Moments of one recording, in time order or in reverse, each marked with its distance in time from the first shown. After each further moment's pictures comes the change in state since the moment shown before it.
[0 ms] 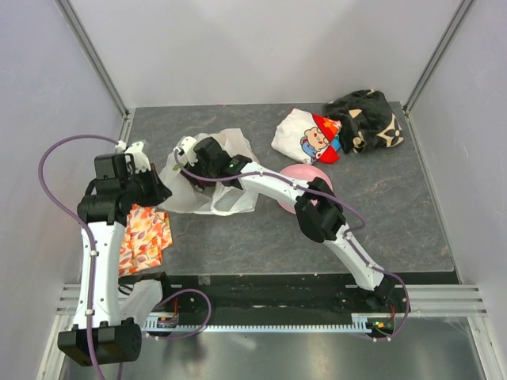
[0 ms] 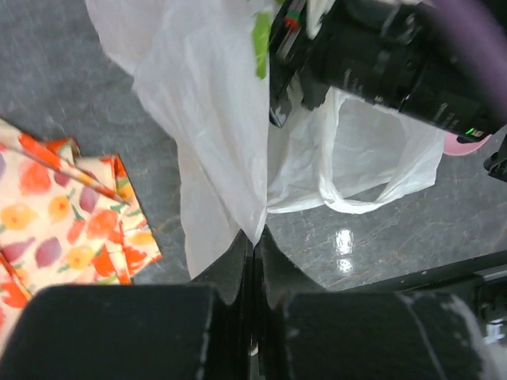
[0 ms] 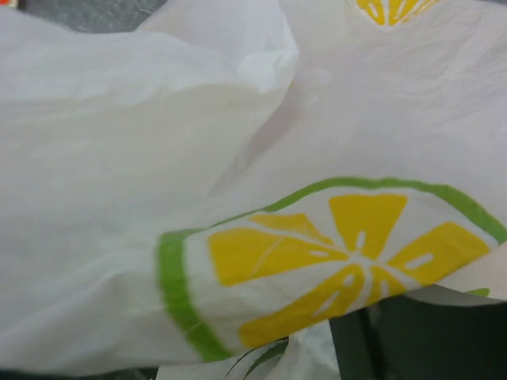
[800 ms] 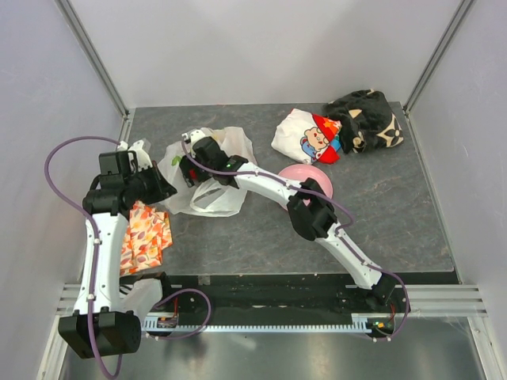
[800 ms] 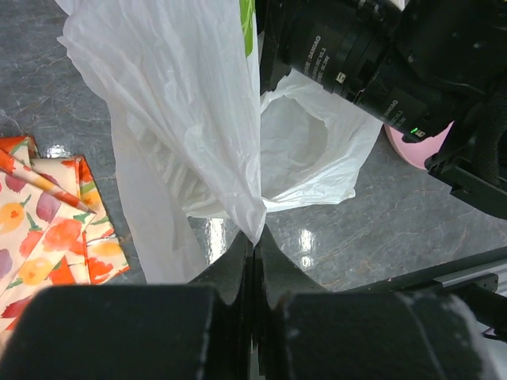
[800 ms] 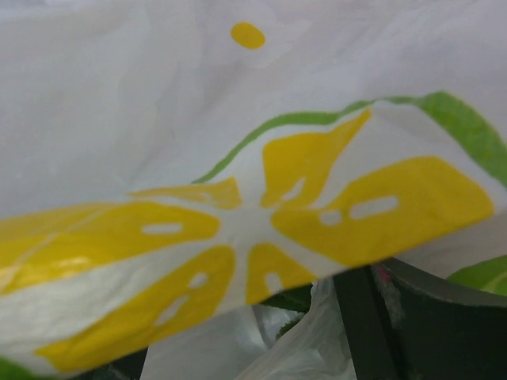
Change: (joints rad) left arm 0.020 0.060 -0.060 0.075 0.052 -0.110; right arm -0.021 0.144 0.144 0.055 0.045 0.369
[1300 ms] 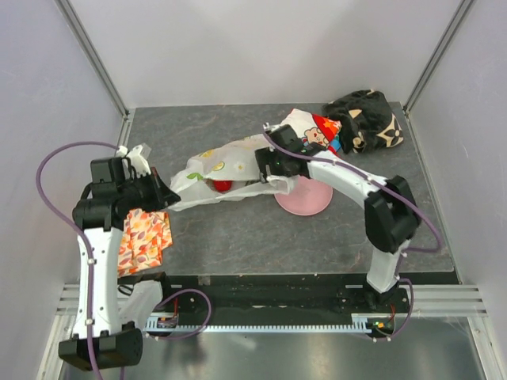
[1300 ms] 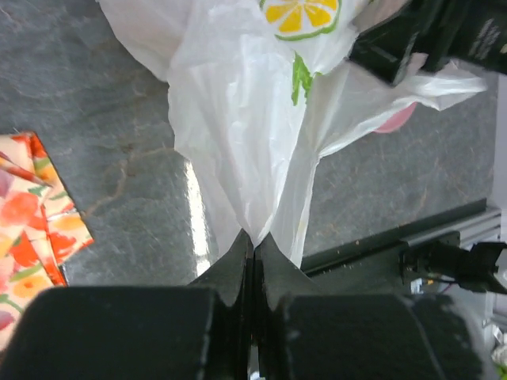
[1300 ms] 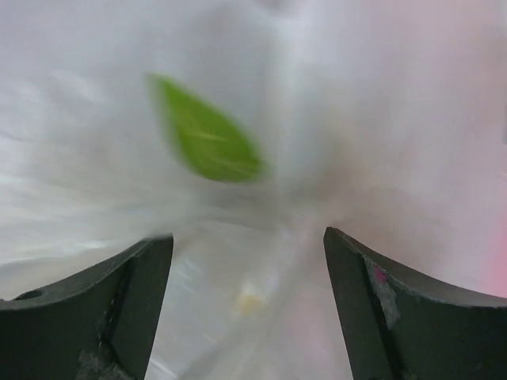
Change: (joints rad) left arm -0.001 -0.064 0.090 -0.156 0.098 0.010; right arm -0.242 -0.647 -0.772 -0.188 -0.034 0.066
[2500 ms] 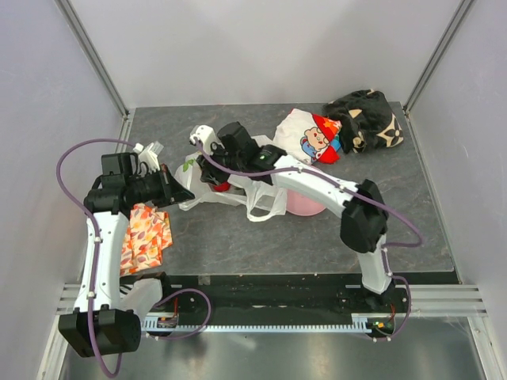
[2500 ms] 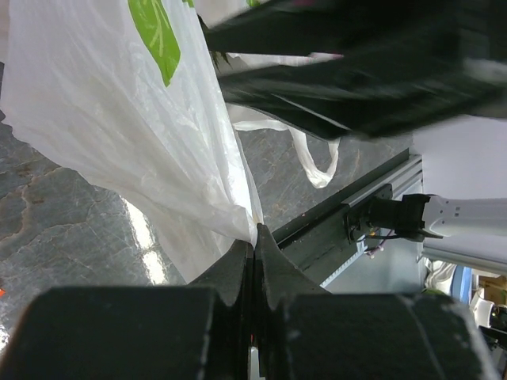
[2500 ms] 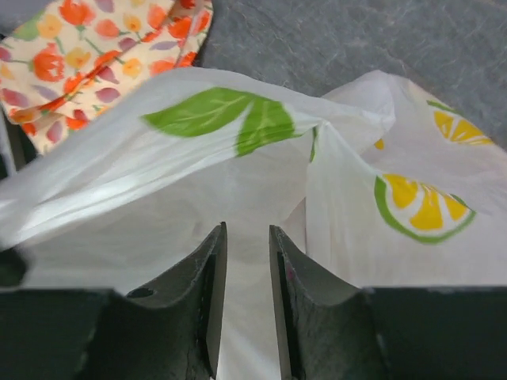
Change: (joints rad) left arm 0.002 0.079 -0.098 0.117 0.278 -0.003; right arm 0.231 0.061 0.297 0.111 -0.319 -0.395
